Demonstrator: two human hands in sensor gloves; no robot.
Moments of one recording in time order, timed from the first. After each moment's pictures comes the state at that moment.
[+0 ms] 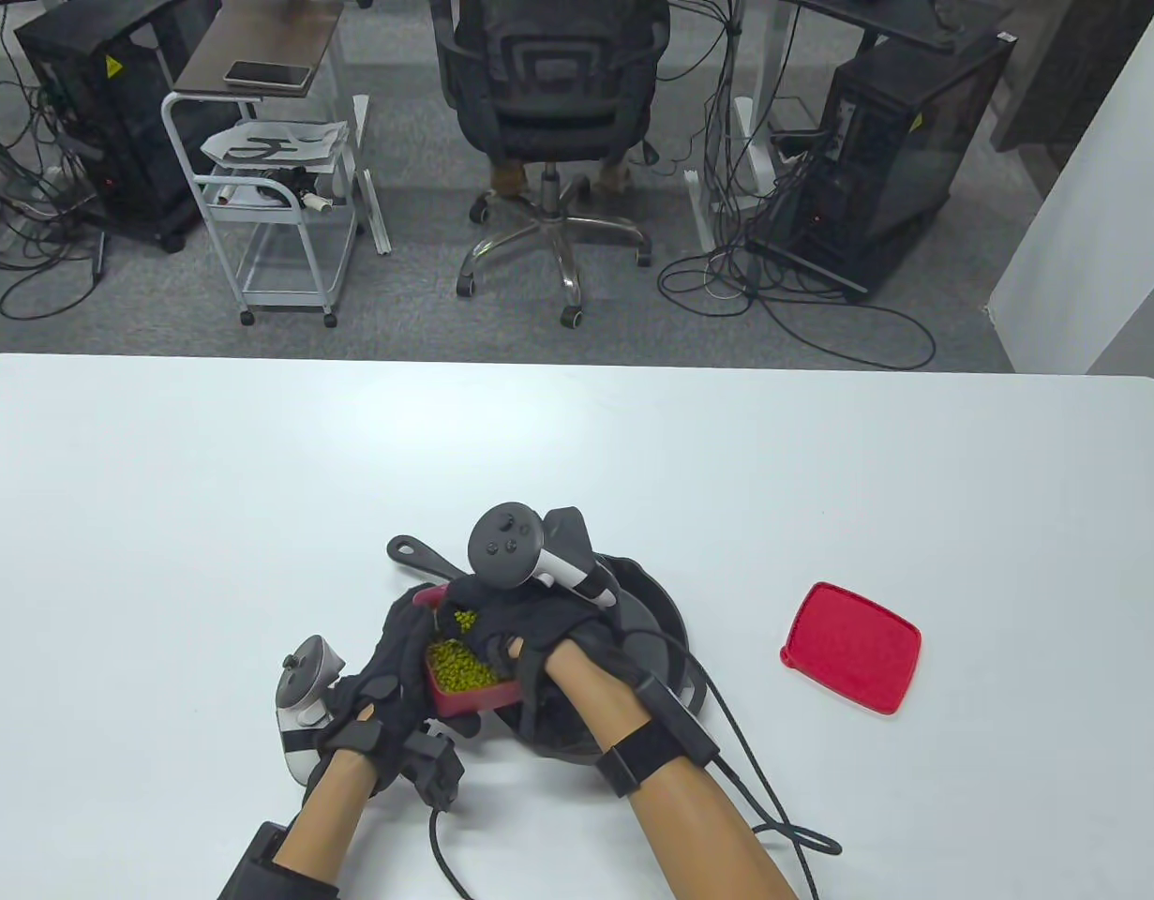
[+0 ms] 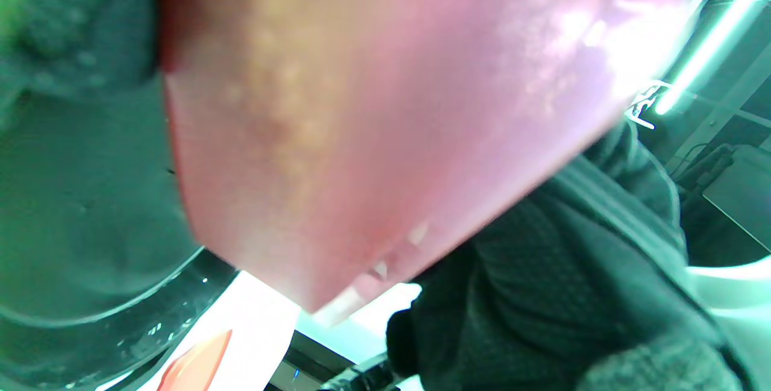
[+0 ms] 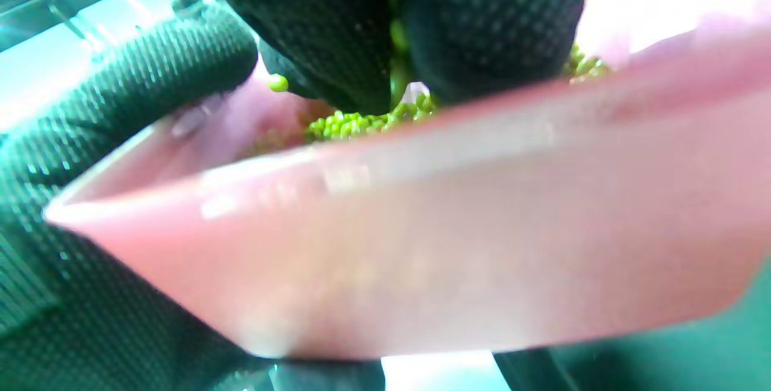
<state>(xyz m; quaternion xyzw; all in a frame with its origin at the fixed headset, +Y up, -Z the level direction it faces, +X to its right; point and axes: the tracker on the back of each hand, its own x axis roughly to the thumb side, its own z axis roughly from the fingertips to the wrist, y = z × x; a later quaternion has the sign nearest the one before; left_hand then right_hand) -0.215 -0.792 -0.283 -0.18 0.04 0.80 0.57 -0.043 -0.658 -0.351 0.21 0.22 0.92 0.23</state>
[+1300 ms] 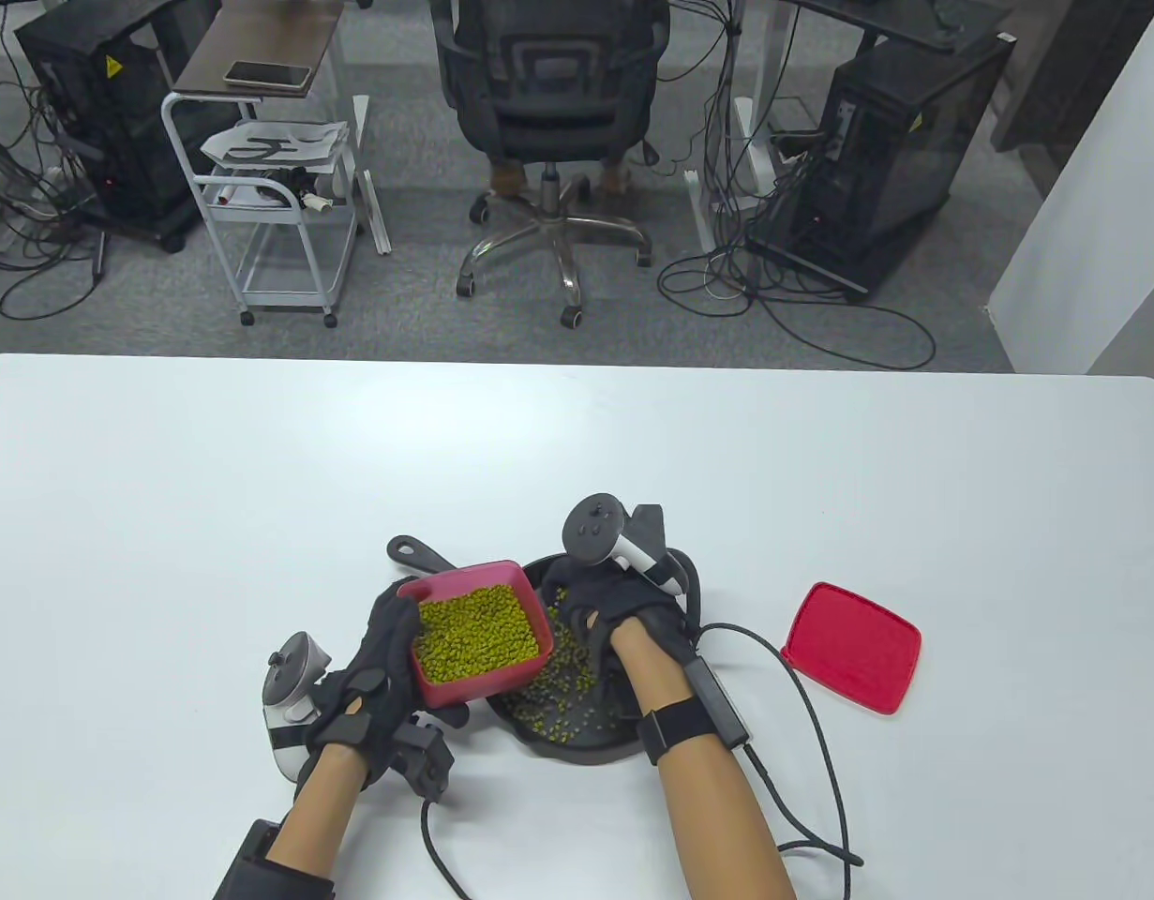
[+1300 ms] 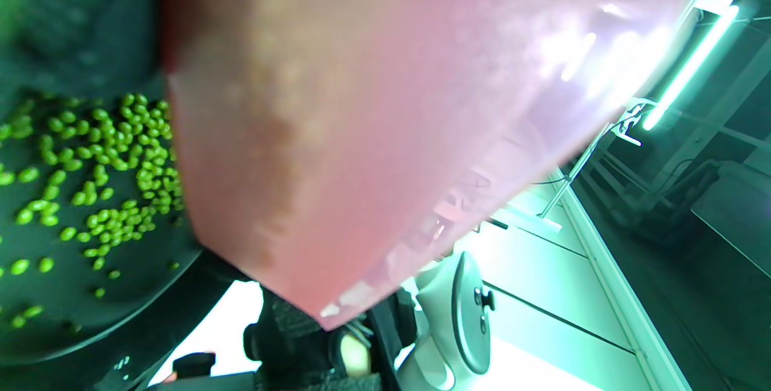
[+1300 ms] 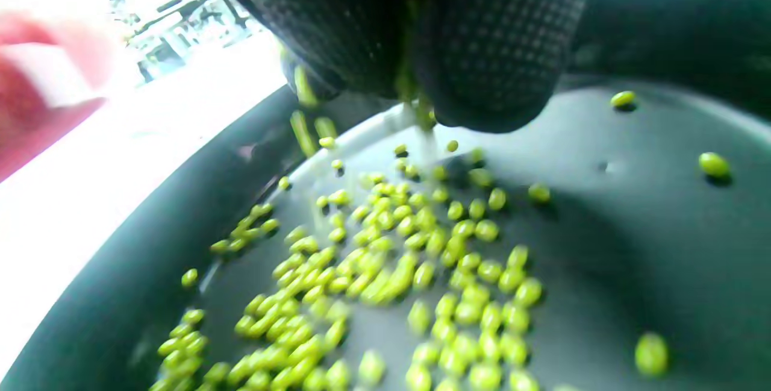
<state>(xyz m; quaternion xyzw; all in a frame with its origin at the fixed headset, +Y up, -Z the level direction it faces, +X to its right) -0.227 -0.789 -0.287 -0.16 0.06 0.81 0.57 0.031 -0.727 -0.402 0.07 0.22 0.96 0.17</state>
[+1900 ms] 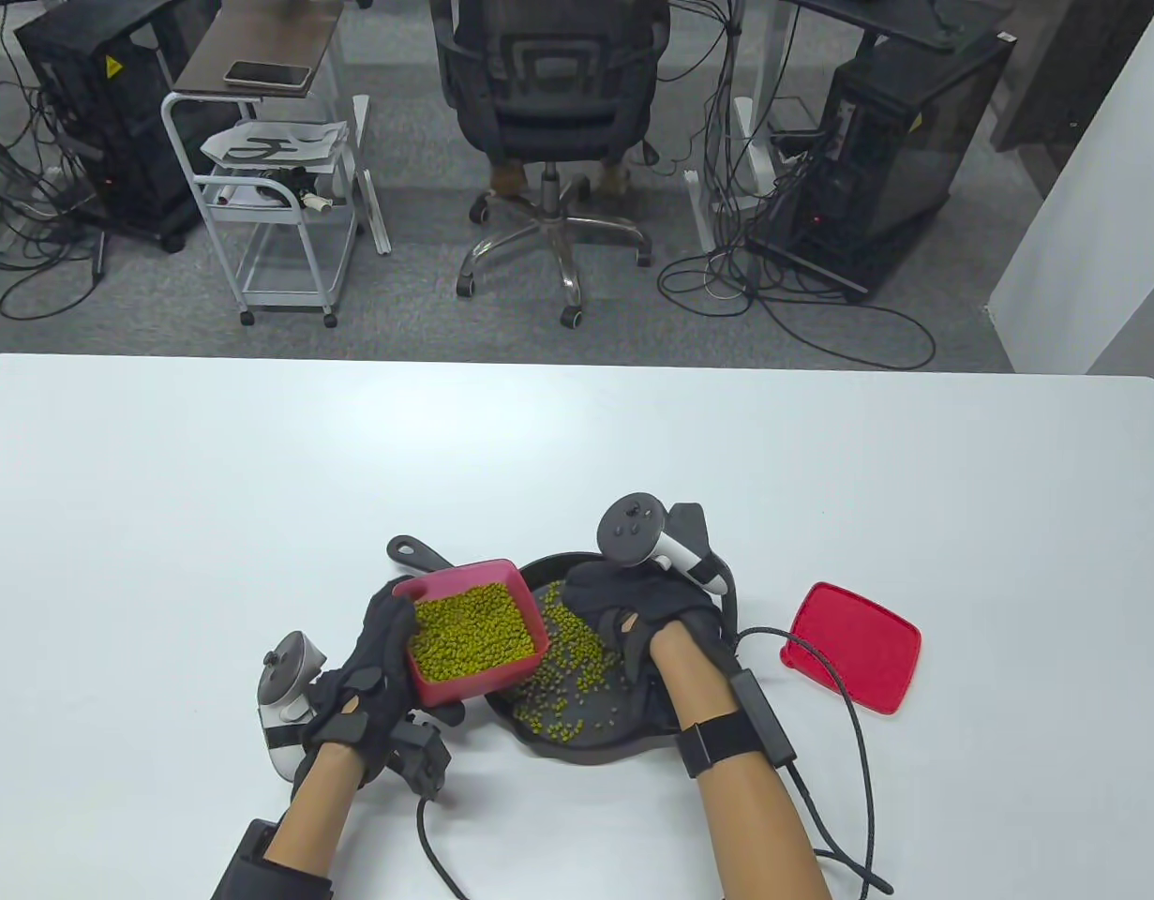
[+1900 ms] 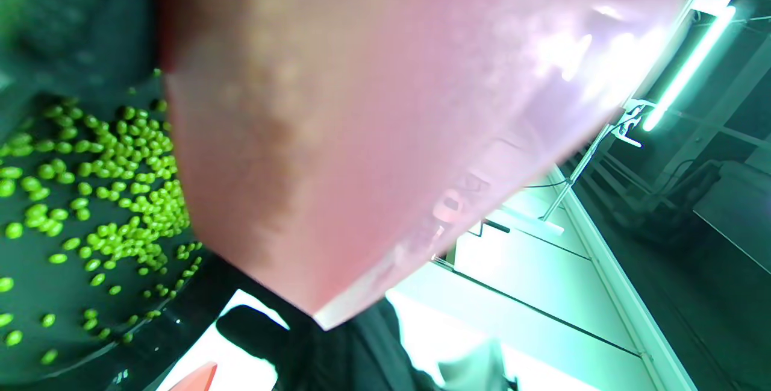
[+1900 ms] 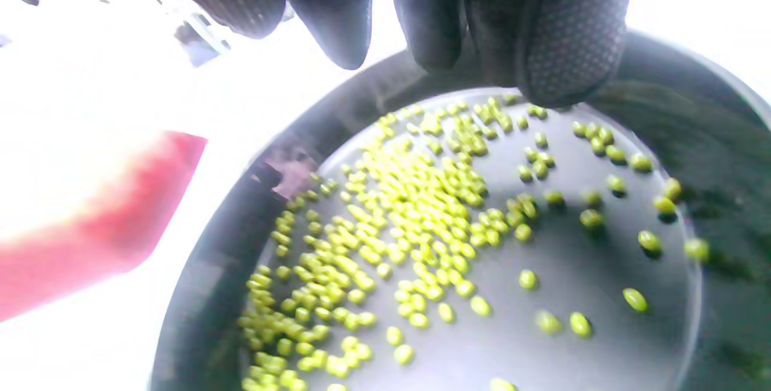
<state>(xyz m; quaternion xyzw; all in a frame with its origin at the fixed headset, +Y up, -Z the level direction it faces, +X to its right) -0.231 -0.788 -0.287 -0.15 0.06 0.80 0.57 0.060 -0.687 -0.377 0.11 0.25 0.94 0.22</state>
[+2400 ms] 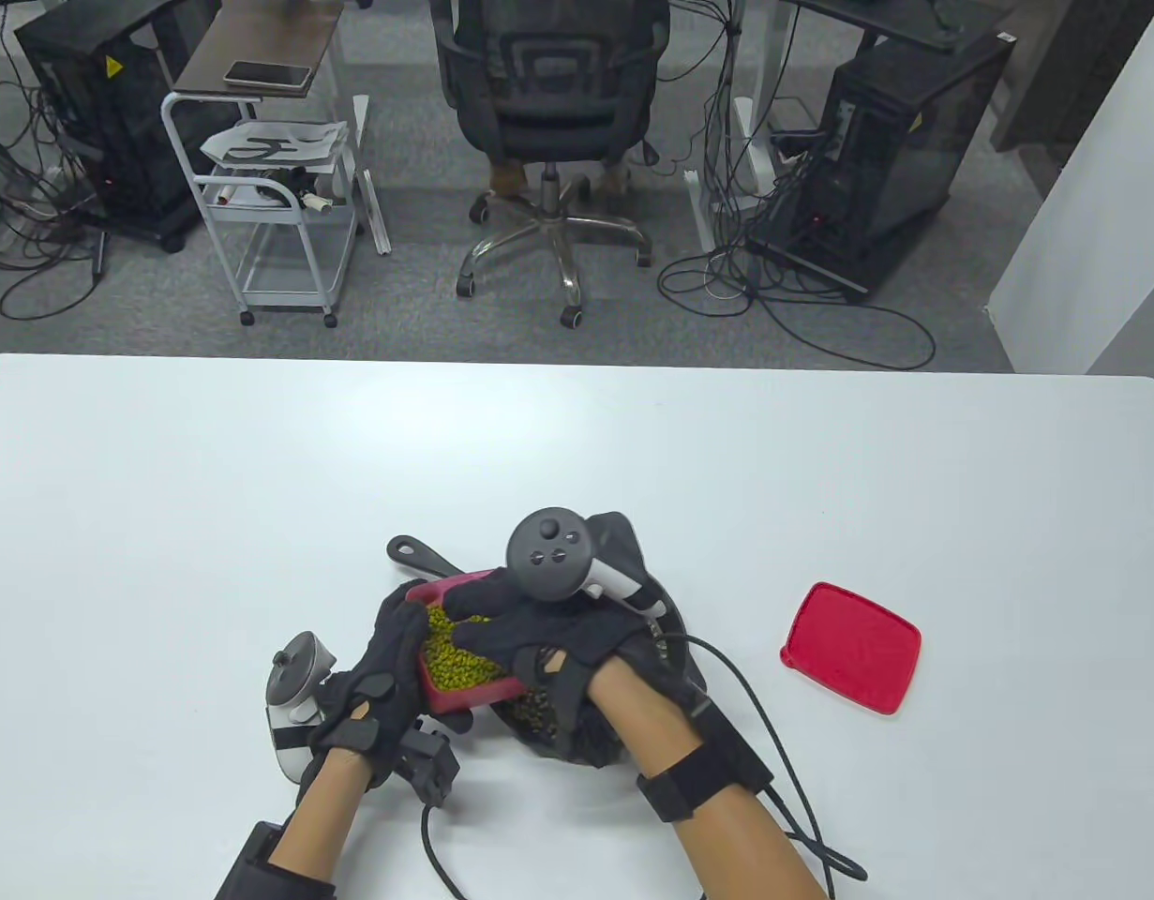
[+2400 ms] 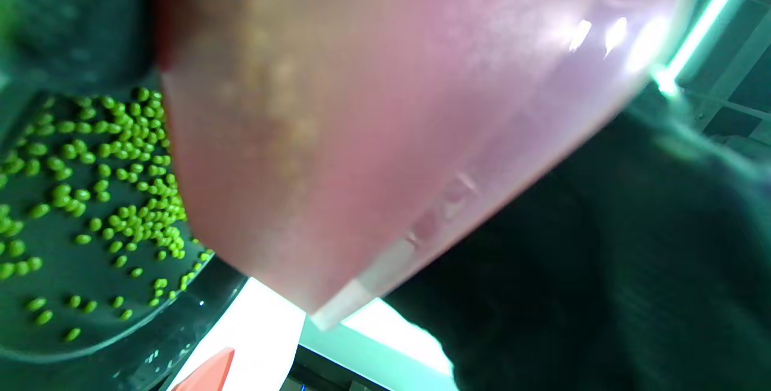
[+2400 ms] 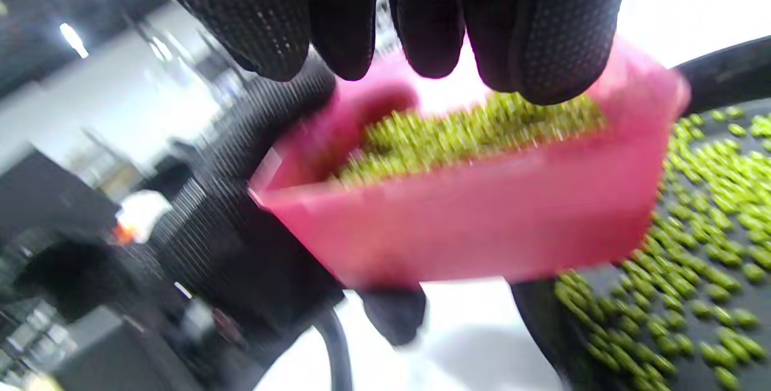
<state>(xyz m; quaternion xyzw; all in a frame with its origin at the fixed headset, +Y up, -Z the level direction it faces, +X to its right) -0.223 -0.785 -0.284 -0.16 0.04 0.79 0.59 -0.036 -0.645 -0.325 0.26 0.25 0.91 0.21</state>
